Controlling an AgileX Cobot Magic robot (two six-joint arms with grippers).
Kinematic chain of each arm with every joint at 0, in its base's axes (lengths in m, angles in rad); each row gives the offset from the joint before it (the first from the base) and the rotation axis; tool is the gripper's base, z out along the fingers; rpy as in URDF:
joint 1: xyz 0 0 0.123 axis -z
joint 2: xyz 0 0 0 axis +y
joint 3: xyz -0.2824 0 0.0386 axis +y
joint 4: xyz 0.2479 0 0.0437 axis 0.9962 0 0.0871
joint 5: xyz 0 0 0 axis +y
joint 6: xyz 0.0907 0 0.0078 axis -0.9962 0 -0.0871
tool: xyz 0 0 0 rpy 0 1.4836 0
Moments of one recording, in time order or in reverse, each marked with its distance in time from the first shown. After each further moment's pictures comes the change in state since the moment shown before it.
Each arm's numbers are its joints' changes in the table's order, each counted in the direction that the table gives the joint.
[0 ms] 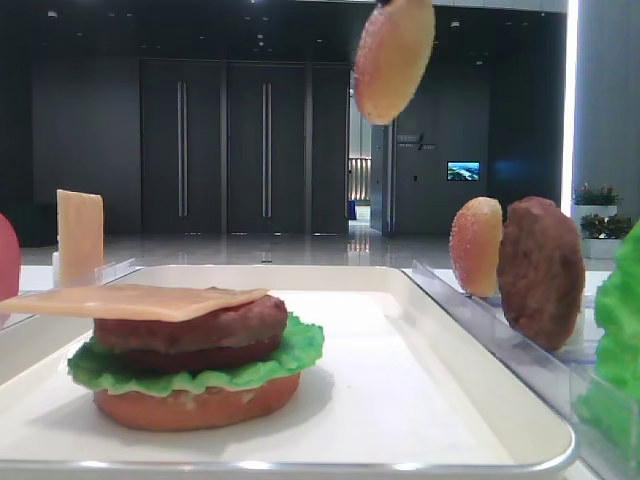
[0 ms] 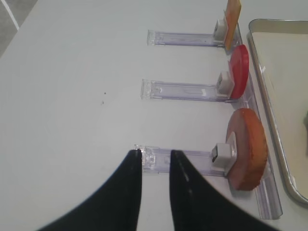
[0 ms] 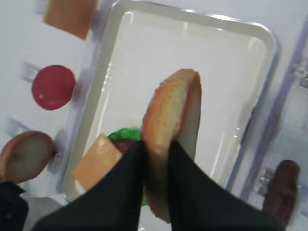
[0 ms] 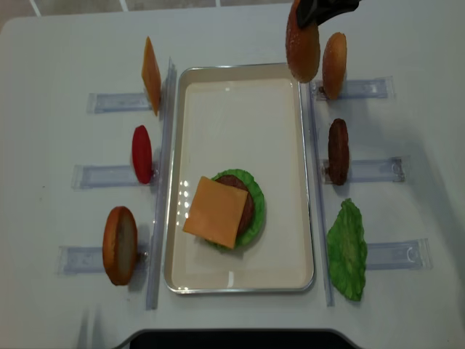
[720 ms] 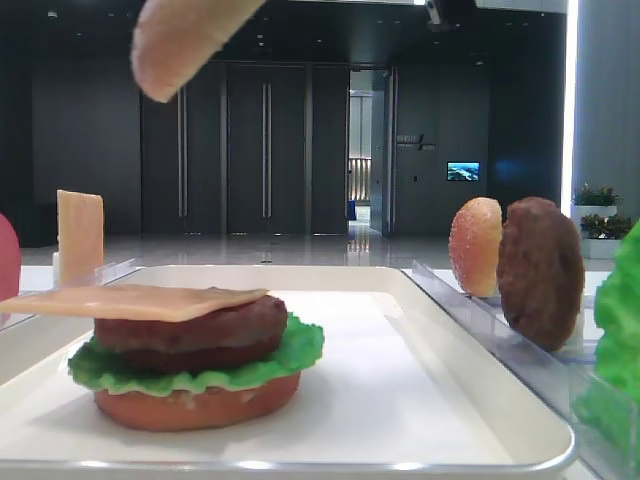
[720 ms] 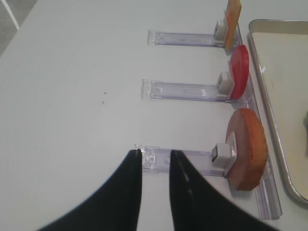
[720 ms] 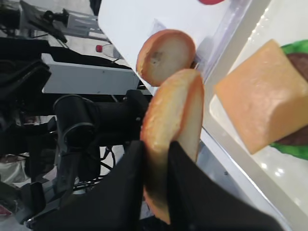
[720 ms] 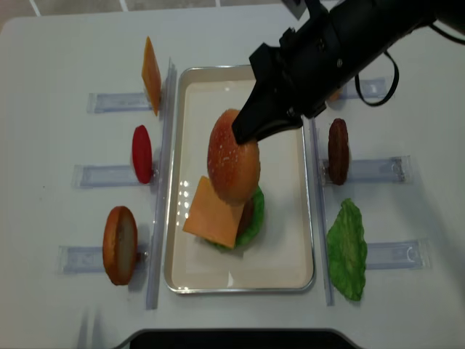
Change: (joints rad) left arm 0.000 0.000 0.000 0.000 0.000 0.003; right arm -0.065 -0.082 0.450 0.670 -0.002 0.473
